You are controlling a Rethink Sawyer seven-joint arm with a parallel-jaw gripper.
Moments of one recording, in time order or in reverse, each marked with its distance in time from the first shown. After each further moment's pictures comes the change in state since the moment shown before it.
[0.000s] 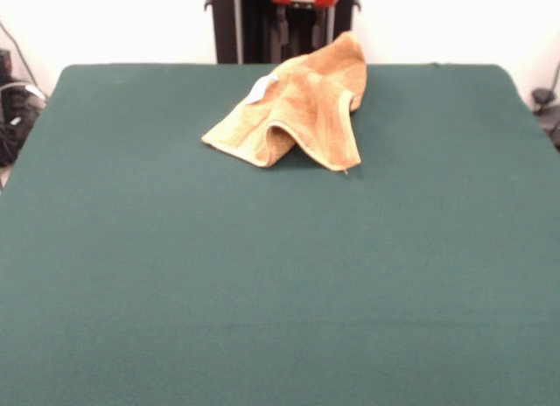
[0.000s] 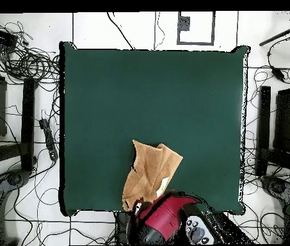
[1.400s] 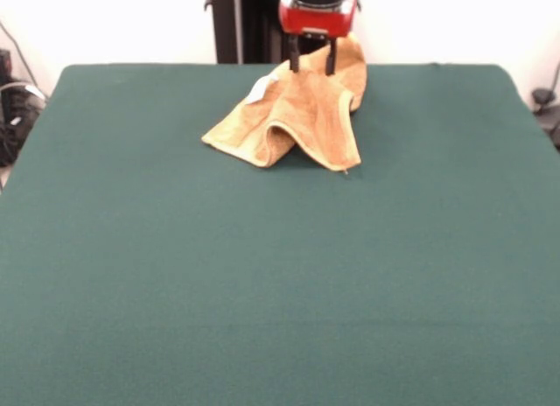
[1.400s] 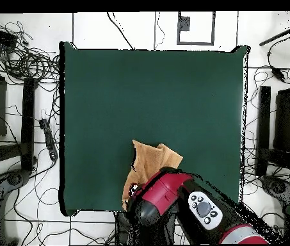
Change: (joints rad) arm -0.112 0.063 0.221 -0.098 0.038 0.213 0.000
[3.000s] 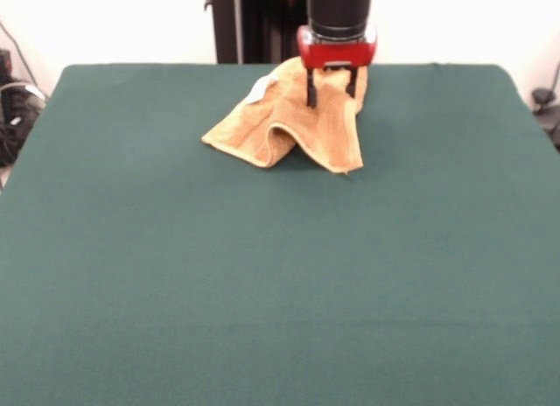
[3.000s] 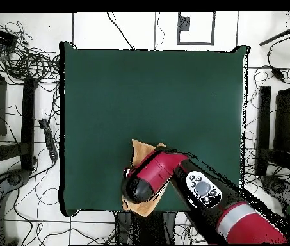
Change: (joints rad) arm -0.033 0.074 0.121 -0.130 0.011 0.107 -0.261
